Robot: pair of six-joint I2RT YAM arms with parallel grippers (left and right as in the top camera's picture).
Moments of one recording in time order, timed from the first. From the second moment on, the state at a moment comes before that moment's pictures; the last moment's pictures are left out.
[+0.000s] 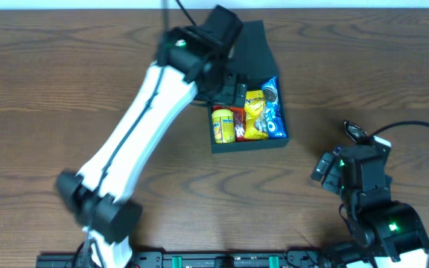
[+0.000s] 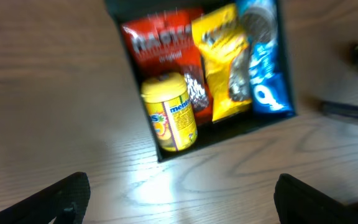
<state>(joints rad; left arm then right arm) -0.58 1.89 2.10 -1.44 0.07 -0.41 0.25 0.73 0.74 -0.99 0.38 0.61</state>
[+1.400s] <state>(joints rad) -0.58 1.79 2.10 -1.56 -0.10 -0.32 0.16 1.38 0.43 -0.06 0.50 0.69</state>
